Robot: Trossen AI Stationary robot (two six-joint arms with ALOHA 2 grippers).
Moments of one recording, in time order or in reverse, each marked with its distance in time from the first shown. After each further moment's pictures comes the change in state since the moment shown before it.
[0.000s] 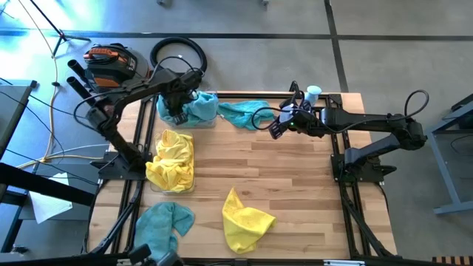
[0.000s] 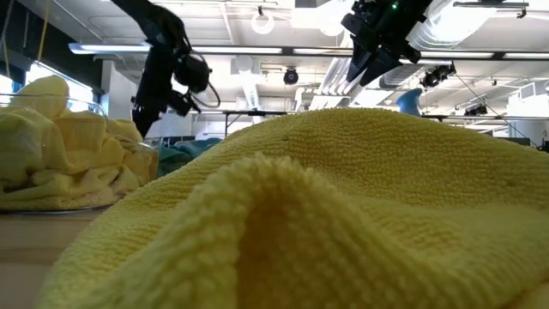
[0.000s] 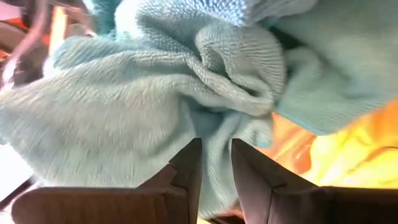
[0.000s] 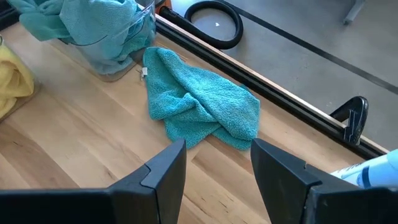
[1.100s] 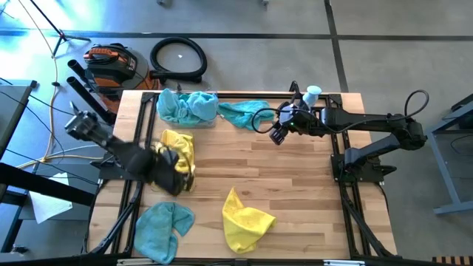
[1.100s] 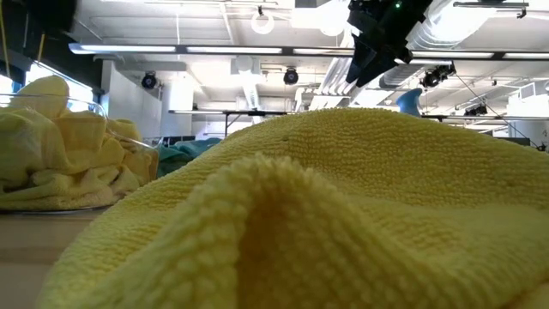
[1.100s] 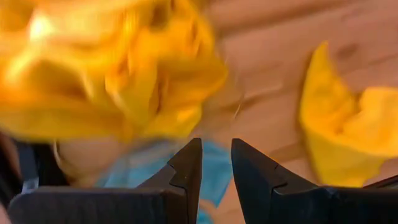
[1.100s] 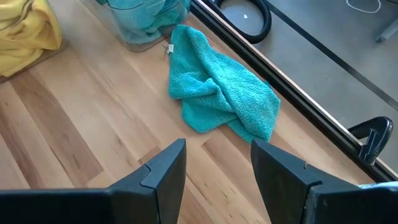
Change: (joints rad) left arm -1.304 -0.308 0.002 -0.054 0.103 -2.061; right arm 0.000 0.000 0.000 -0.005 -0.113 -0.179
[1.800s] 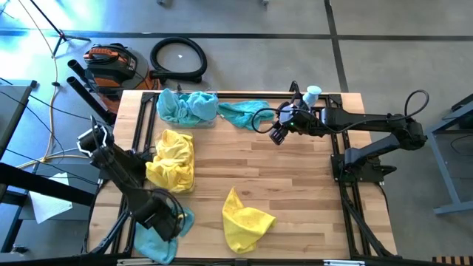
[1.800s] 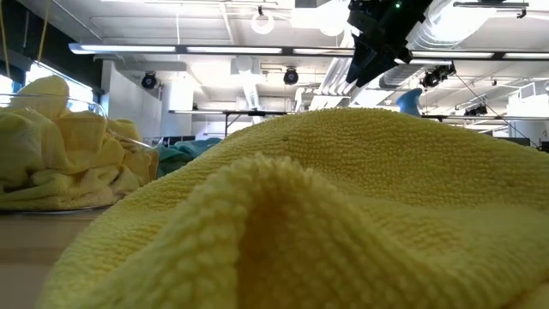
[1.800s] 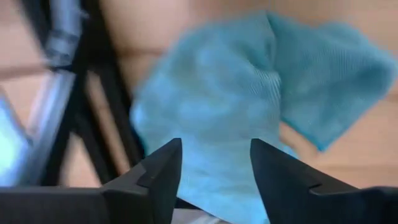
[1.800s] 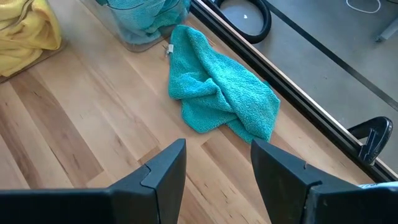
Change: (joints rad) left arm -0.328 0.288 -0.040 0.066 0.338 -0.417; right arm 0.000 0.000 0.000 0.000 0.000 0.000
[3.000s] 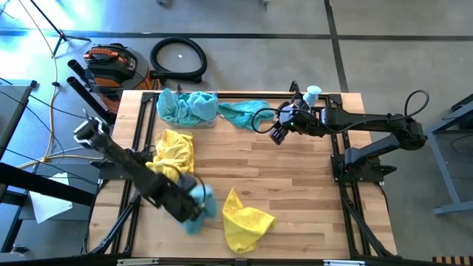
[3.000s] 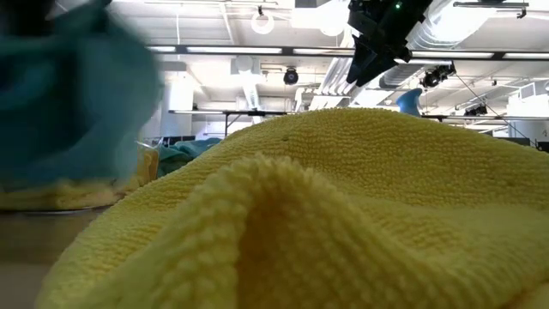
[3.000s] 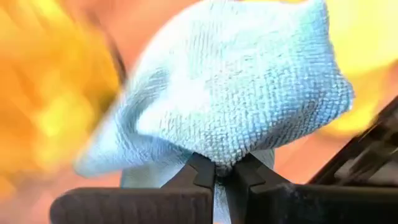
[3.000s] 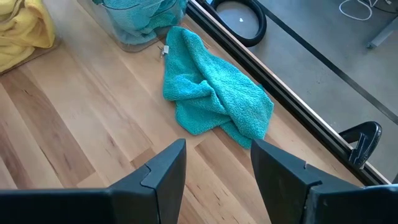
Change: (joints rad) left arm 0.183 -0.101 -0.044 0.309 -0.380 0.687; right arm 0.000 0.000 0.000 0.001 0.022 -0.026
